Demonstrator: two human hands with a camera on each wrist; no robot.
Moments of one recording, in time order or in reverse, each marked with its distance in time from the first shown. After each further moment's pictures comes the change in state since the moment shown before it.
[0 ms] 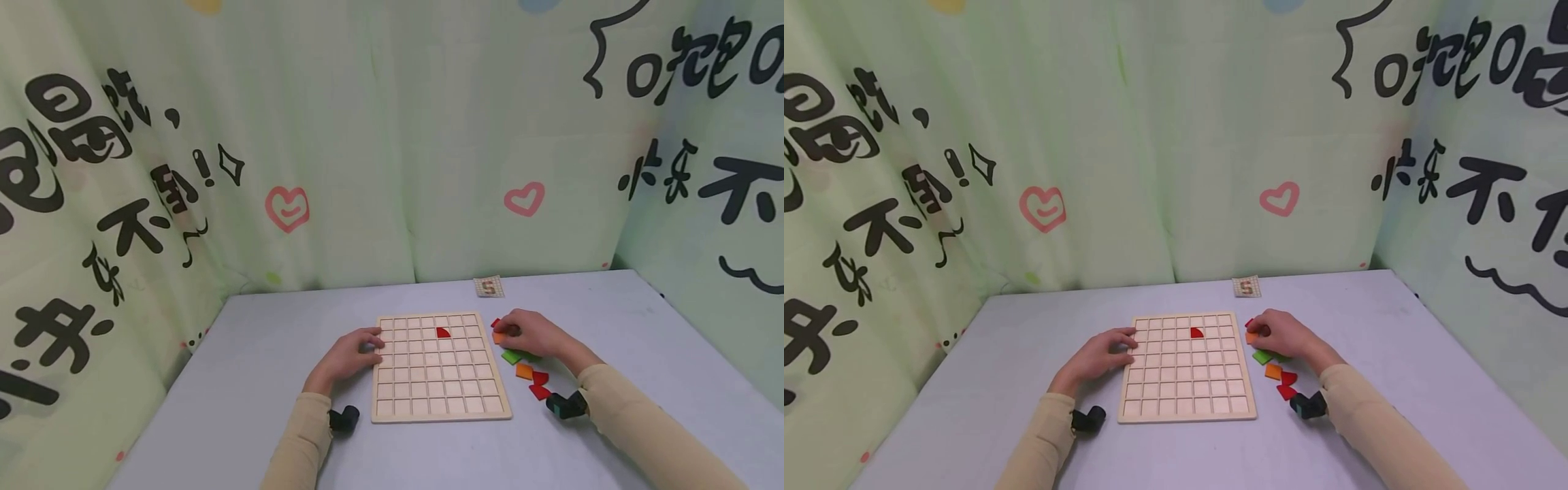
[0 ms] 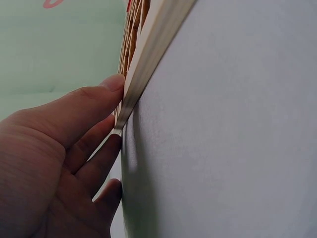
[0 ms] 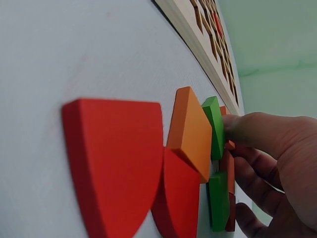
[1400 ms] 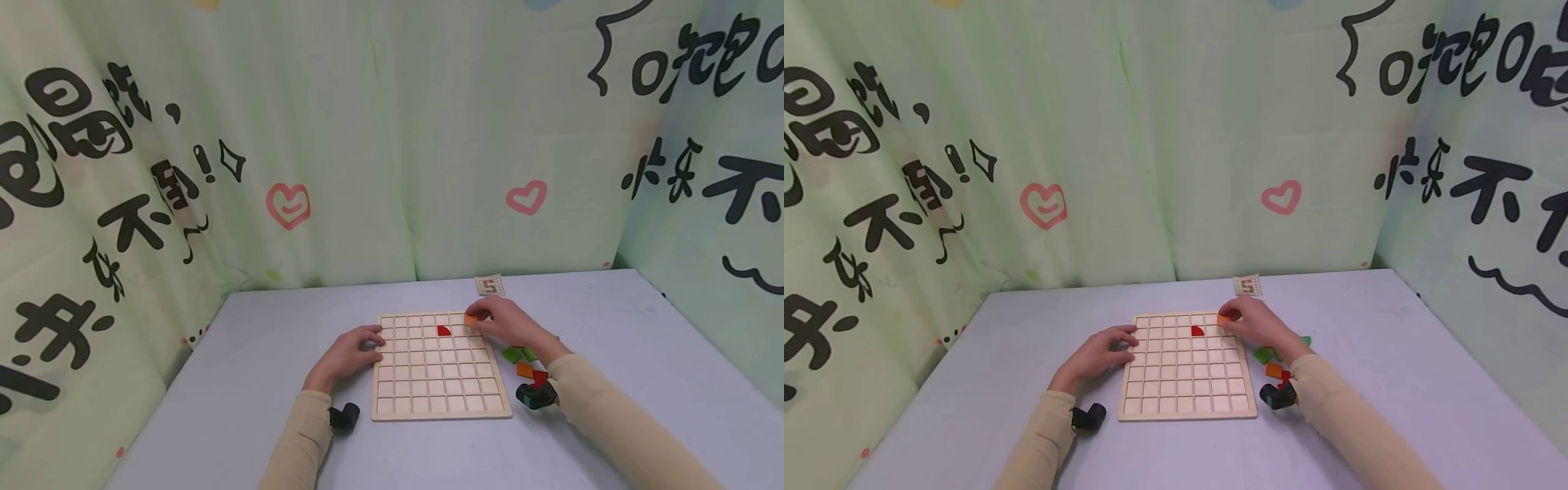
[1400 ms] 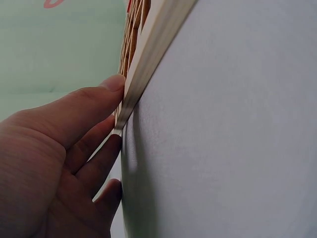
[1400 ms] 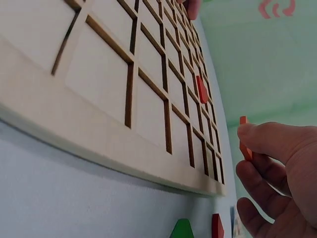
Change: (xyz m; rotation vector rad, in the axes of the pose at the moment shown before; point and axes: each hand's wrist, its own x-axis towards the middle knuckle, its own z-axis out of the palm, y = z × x) left_hand -0.002 0.001 -0.003 -0.016 0.003 0.017; right_hand 0.027 -0.041 0.004 0.083 0.103 -0.157
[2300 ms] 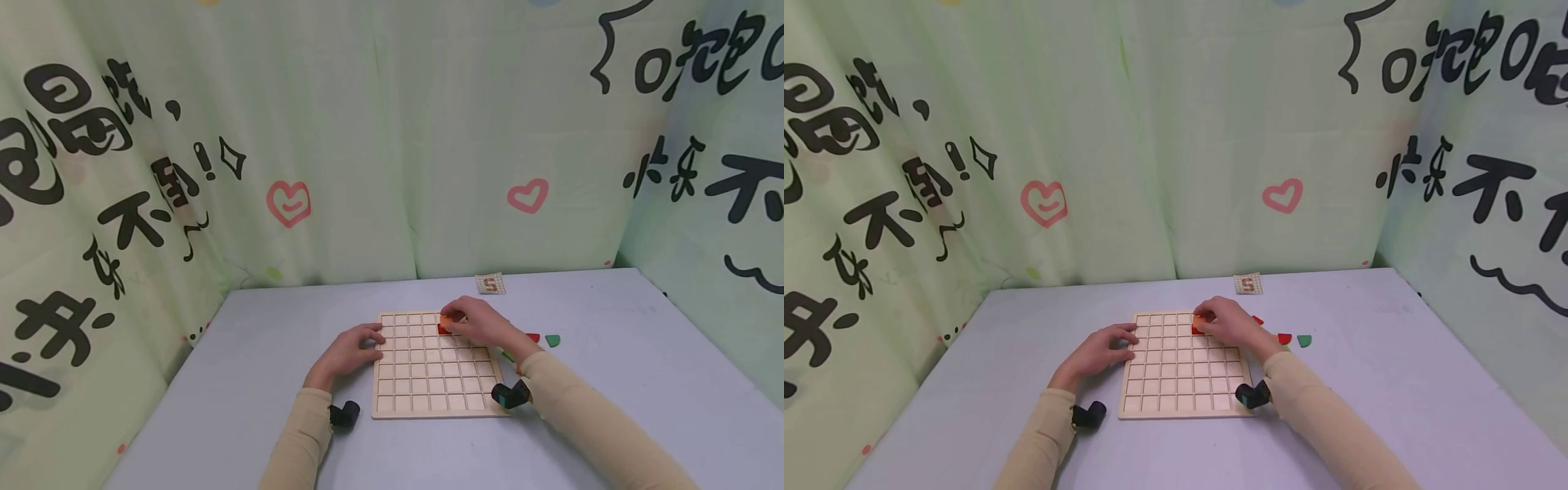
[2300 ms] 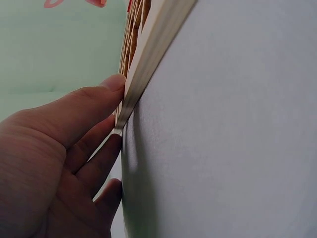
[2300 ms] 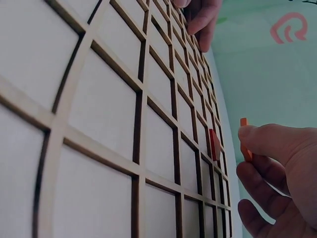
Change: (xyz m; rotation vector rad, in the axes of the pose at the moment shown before) left_hand 0.002 -0.001 0.001 -0.004 0.001 -0.003; right_hand 0.020 -0.025 0.025 0.037 -0.044 -0.071
